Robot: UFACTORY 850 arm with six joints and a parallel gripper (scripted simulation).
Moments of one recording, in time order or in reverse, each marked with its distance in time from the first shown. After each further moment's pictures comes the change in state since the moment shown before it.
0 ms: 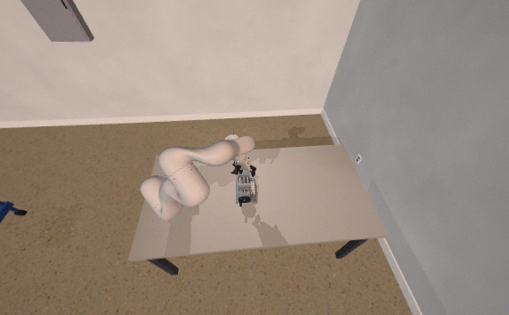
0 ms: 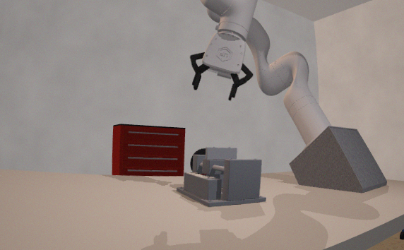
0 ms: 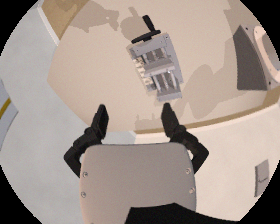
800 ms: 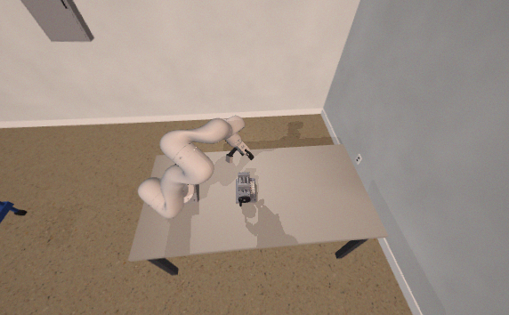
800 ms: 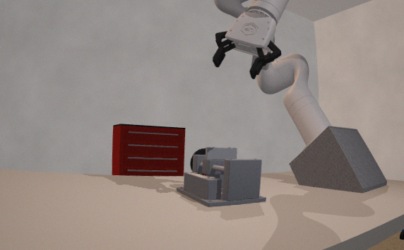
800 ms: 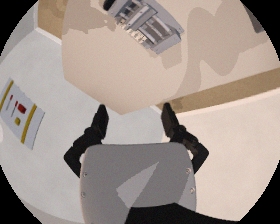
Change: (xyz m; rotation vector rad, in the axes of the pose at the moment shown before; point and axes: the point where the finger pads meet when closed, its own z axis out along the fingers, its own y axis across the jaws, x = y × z) arm -0.106 0.036 -0.043 0.155 -0.149 0.352
